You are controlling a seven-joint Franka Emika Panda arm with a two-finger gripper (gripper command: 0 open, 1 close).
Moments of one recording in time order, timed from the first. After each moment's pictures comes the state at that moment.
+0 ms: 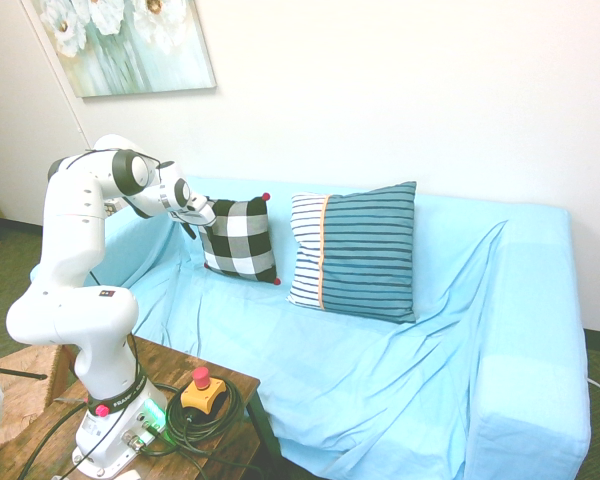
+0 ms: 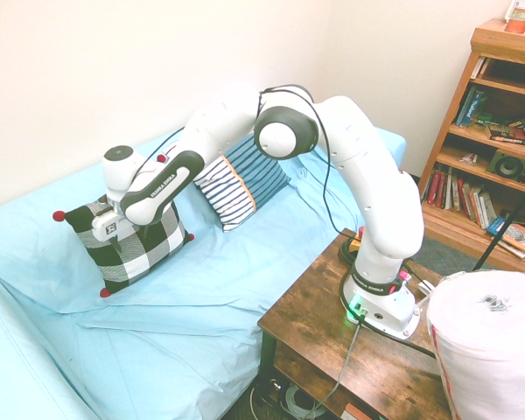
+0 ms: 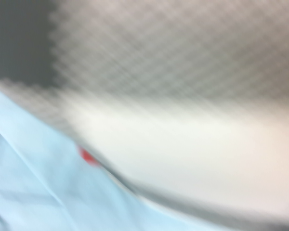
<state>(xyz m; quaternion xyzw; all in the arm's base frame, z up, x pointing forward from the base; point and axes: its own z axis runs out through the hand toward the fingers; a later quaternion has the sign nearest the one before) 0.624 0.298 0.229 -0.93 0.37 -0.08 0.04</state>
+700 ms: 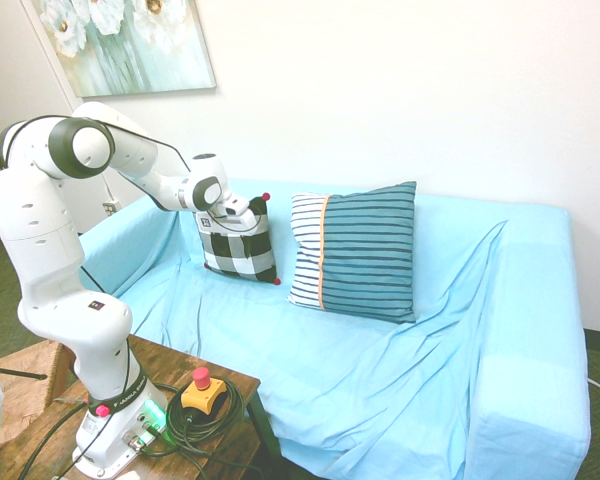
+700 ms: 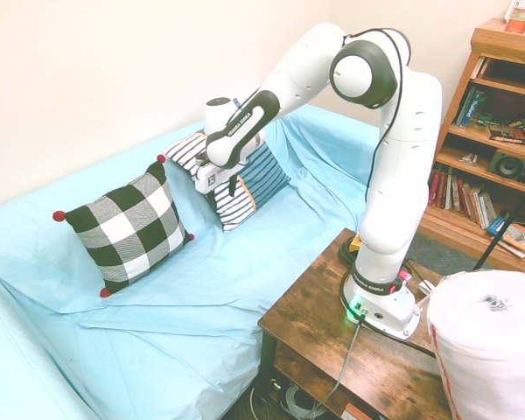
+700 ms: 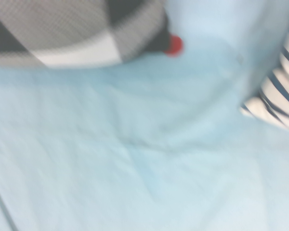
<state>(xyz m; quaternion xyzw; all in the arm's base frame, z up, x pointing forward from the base) 0.503 0.011 0.287 -0.93 0.36 -0.02 0.00</state>
